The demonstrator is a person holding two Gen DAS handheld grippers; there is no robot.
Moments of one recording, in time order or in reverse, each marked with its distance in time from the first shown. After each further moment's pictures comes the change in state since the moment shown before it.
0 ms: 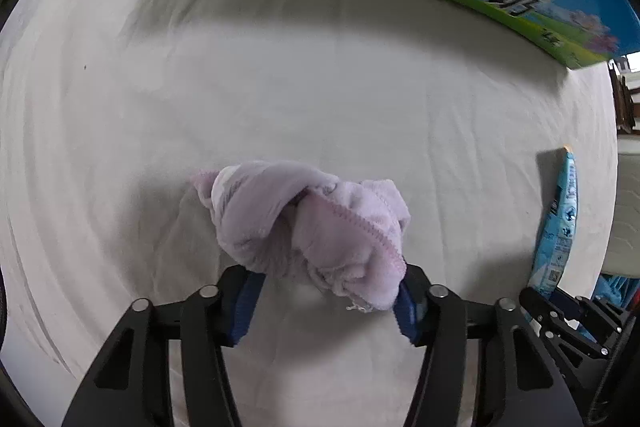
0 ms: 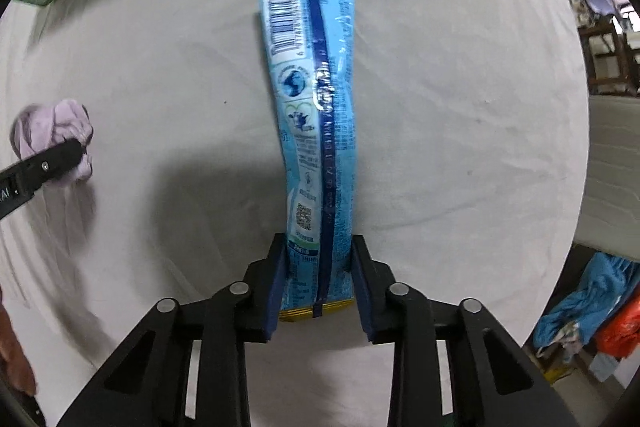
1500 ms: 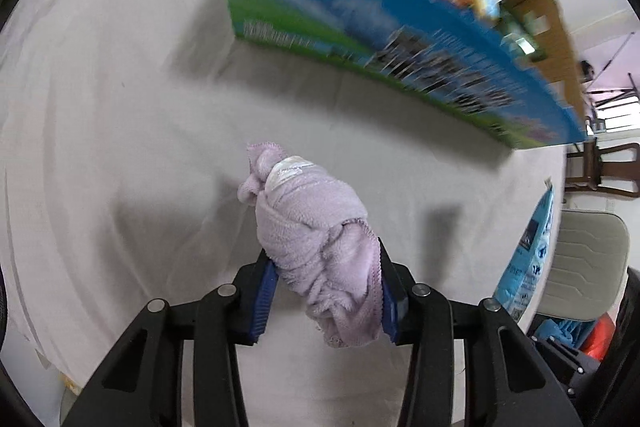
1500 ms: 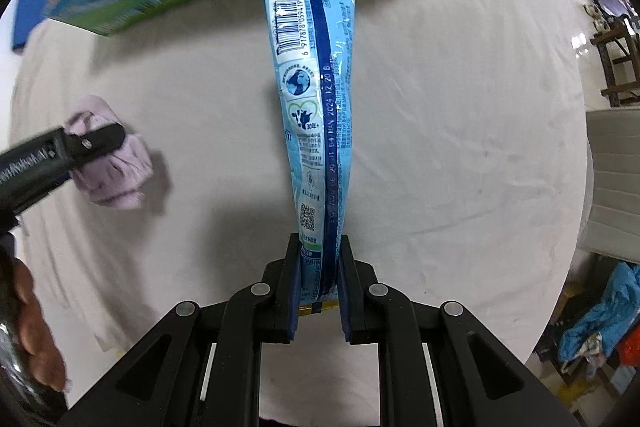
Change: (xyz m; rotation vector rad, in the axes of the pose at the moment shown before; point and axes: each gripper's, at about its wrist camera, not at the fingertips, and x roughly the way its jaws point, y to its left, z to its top) left arm -0.061 -0.027 0.010 -0.153 -0.125 -0.167; right arm -0.115 -0.009 0.011 0.004 -0.096 0.173
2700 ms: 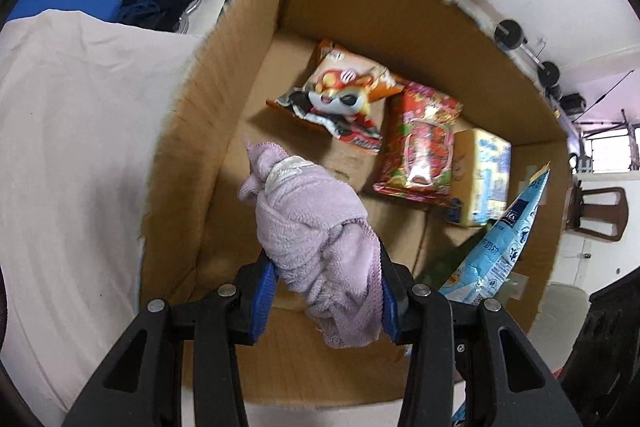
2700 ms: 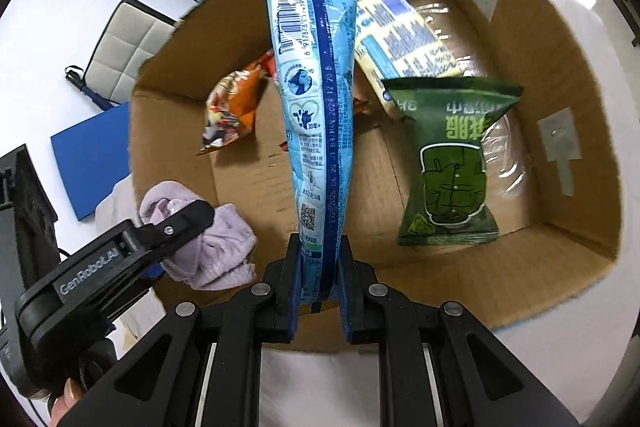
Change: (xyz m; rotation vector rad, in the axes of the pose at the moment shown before) left arm -0.021 0.025 0.214 -0.042 0.024 -0.051; right arm -0.007 0.035 0.217 0.307 -0.155 0.275
